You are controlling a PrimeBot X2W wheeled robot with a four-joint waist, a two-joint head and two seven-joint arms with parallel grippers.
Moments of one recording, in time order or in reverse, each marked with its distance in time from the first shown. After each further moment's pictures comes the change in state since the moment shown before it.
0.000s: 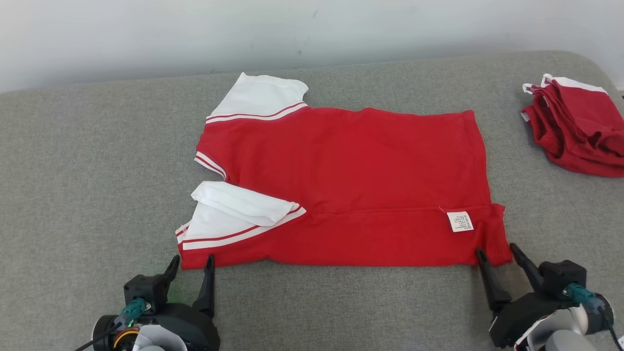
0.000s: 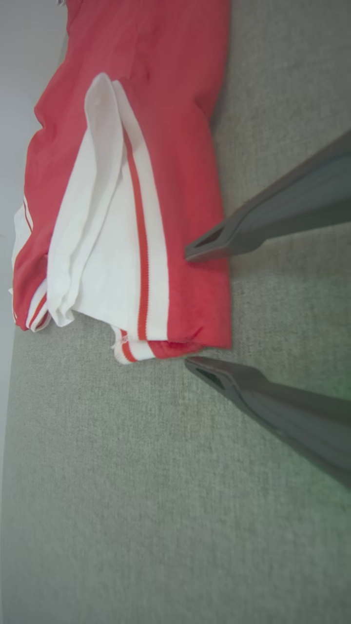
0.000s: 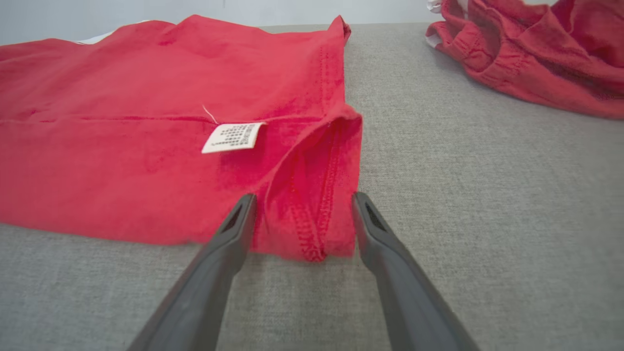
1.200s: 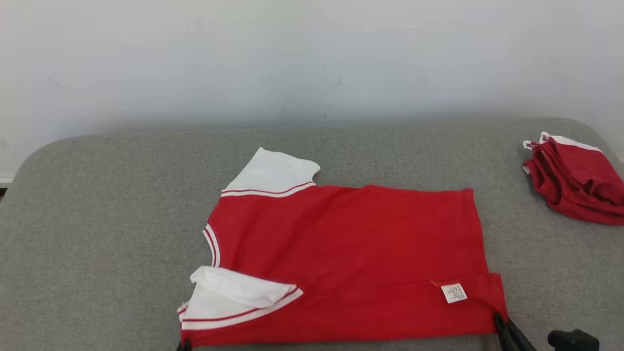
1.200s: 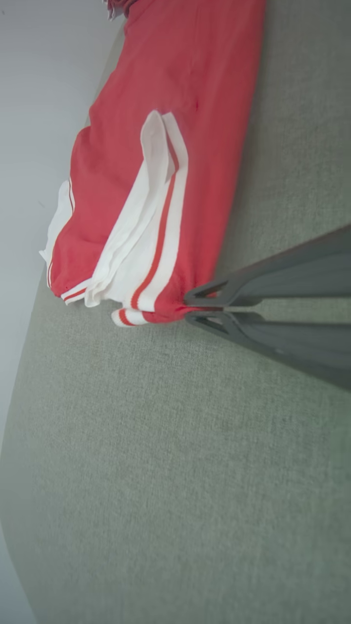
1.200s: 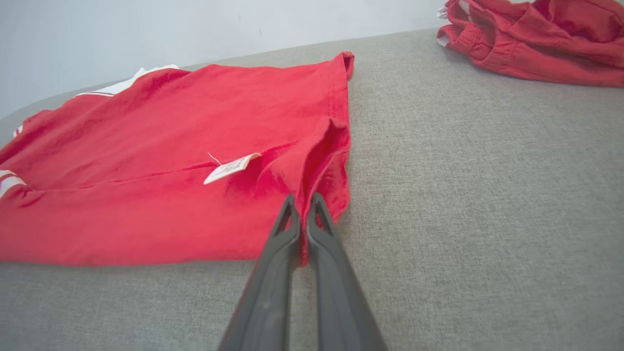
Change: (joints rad) left arm 0.363 -0.030 0.128 -0.237 0.021 0.019 -0.003; right arm 0.265 0.012 -0.043 -0.167 0.074 0.000 0.016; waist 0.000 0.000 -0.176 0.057
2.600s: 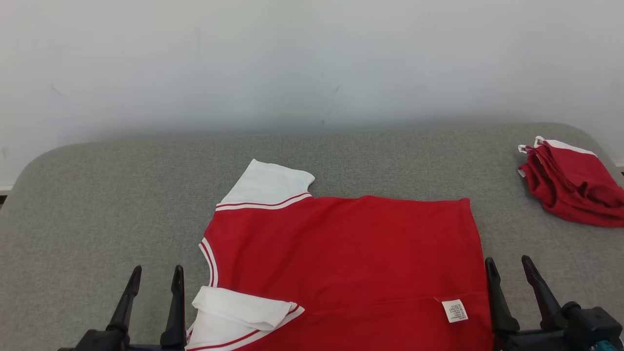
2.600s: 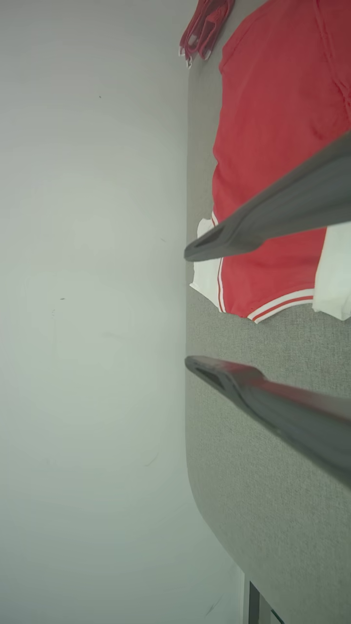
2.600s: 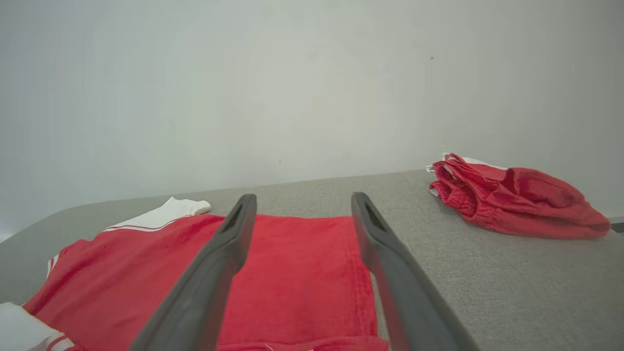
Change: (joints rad) left arm -0.005 -0.035 0.182 -0.316 0.268 -0.100 0.000; right arm 0.047 0.130 -0.170 -0.330 -0.178 0.000 -0.019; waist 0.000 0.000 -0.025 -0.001
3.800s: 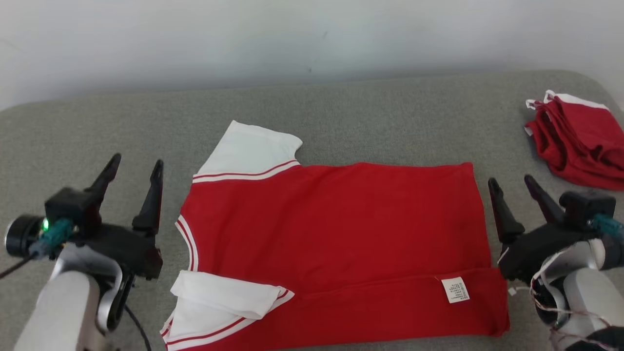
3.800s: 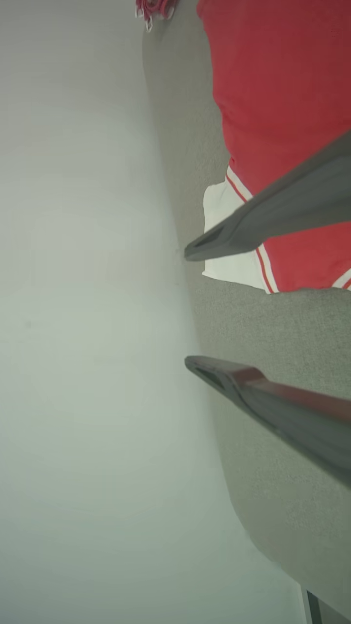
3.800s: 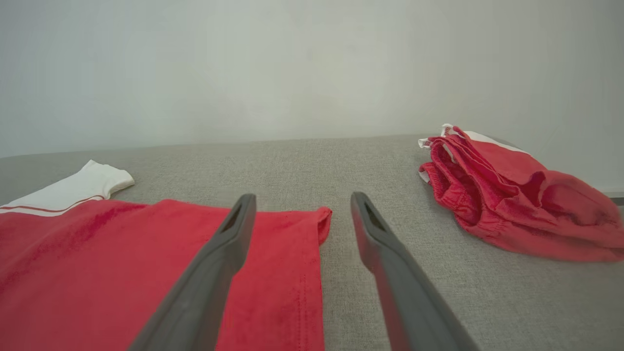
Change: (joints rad) left arm -0.397 0.190 -0.091 0.169 -0.076 -0.042 0.165; right arm -0.352 -0.102 0.034 0.222 0.045 0.000 0.228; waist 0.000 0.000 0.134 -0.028
